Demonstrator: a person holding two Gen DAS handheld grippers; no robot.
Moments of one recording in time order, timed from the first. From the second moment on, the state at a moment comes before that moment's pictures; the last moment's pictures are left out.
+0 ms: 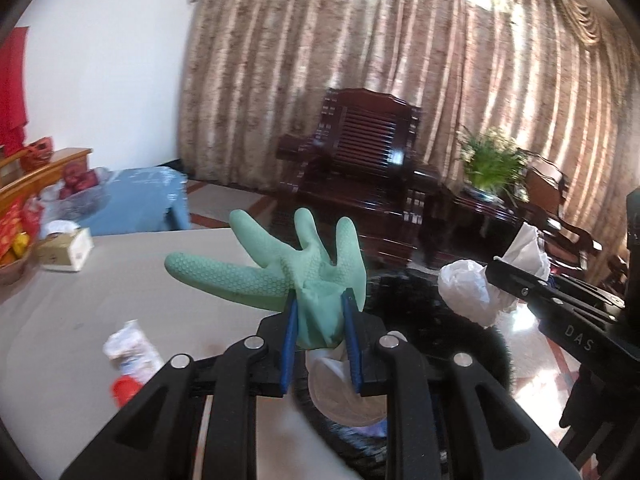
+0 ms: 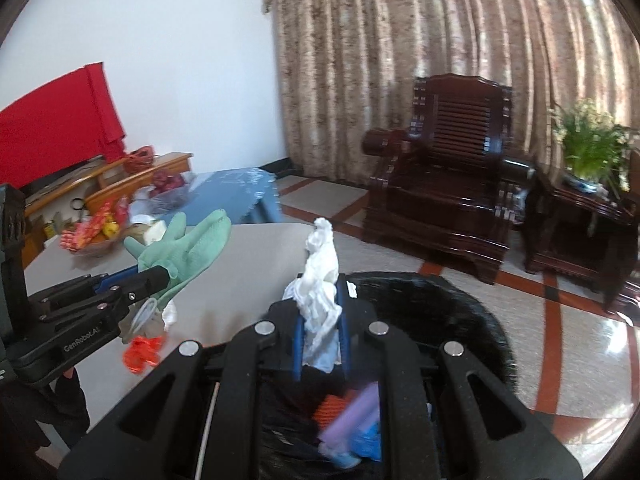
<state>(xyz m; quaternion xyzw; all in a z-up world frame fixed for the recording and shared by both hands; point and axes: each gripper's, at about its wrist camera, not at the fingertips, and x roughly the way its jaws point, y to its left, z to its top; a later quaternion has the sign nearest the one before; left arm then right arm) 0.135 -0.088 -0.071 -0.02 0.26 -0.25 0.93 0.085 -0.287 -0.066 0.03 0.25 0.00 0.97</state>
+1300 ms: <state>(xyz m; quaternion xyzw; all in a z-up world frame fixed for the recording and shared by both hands) 0.147 -0.069 -0.078 -0.01 0.25 -0.22 0.94 0.086 -0.310 -0.111 0.07 0.27 -0.06 0.96</state>
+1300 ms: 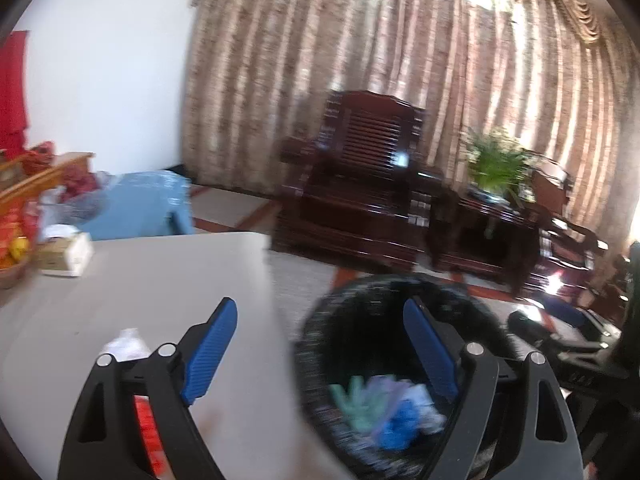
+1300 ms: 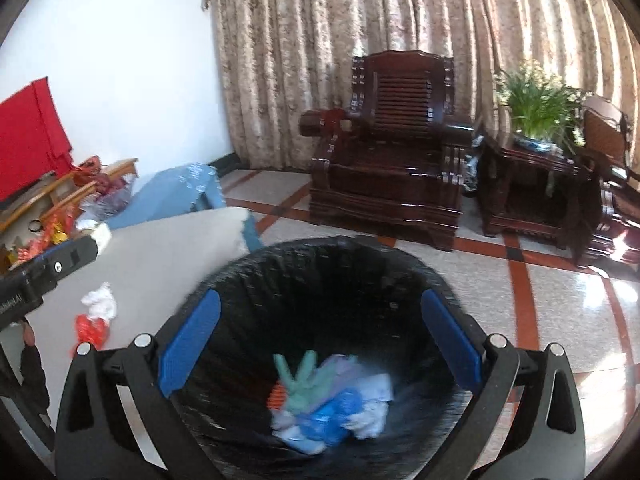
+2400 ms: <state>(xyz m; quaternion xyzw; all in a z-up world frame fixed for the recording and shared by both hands) 0.161 0.051 -0.185 -0.03 0.34 -0.05 0.94 0.142 -0.168 -0.147 0.02 0.28 0.06 0.96</state>
